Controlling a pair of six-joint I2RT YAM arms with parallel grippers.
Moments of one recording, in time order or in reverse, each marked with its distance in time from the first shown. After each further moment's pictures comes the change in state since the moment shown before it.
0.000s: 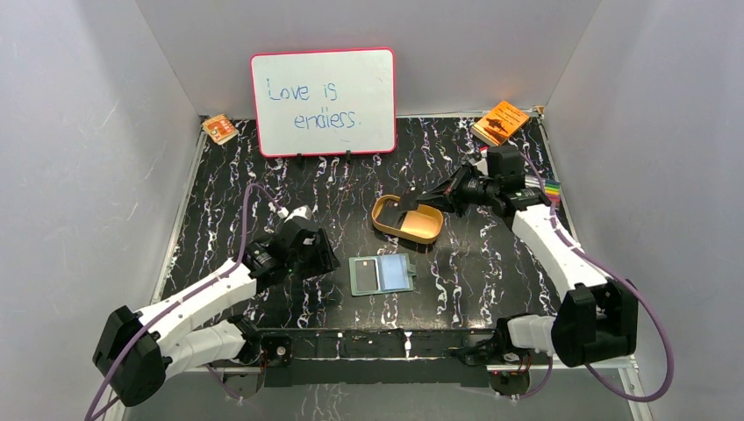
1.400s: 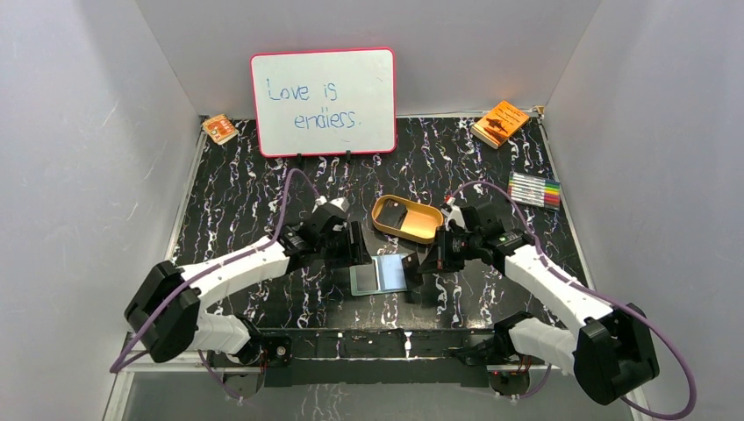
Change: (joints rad) left arm -0.067 0.265 0.135 0.163 0.143 0.069; right arm 0.208 -0.218 -0.341 -0.131 0.116 -0.562
